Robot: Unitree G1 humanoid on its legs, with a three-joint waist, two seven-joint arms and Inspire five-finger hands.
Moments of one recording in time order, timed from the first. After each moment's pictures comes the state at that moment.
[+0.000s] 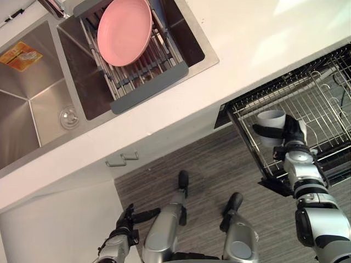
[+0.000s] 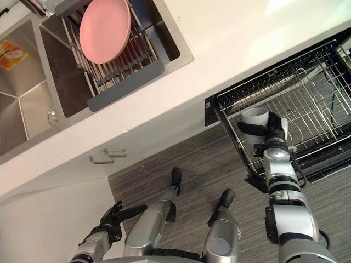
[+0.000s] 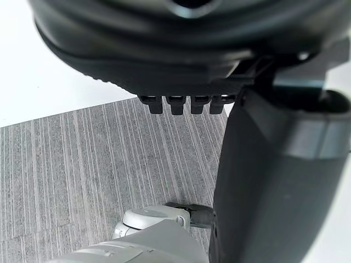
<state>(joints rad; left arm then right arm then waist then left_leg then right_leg) -0.01 0.15 -0.03 0.89 -0.27 0.06 0.09 -0.63 -0.52 -0.08 0.92 0.14 0.02 -0.17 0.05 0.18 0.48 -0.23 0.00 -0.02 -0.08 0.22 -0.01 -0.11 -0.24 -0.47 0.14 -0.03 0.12</state>
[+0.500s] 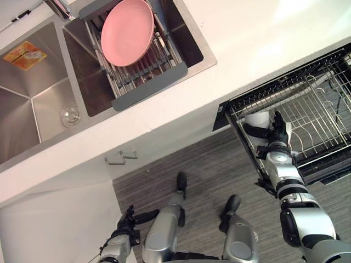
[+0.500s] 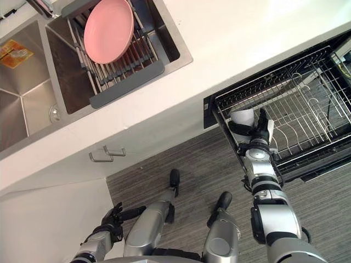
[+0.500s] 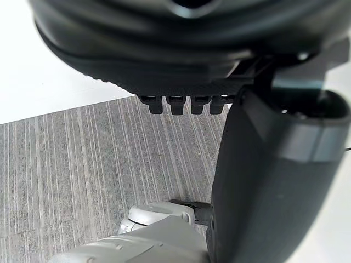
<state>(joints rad) -0.02 0.13 -0.03 0.92 -0.26 0.07 0.13 -0.62 -0.39 -0.08 0.86 0.20 -0.06 -0.35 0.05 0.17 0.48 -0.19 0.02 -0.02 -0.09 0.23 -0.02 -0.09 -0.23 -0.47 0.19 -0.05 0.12</state>
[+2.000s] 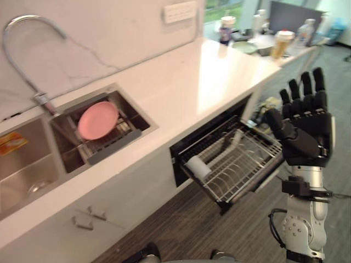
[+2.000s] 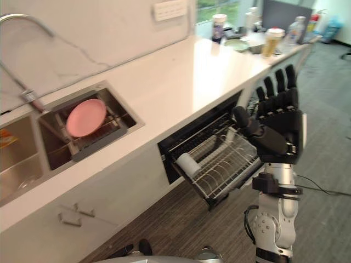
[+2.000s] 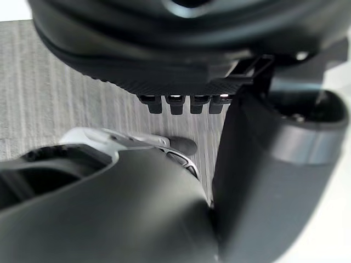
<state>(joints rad) 0.17 0.12 0.15 1.03 -0.47 0.21 0.01 0.05 -0.19 -0.25 -0.30 0.70 -0.21 0.29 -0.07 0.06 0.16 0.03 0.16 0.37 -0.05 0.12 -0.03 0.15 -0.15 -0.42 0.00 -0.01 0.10</state>
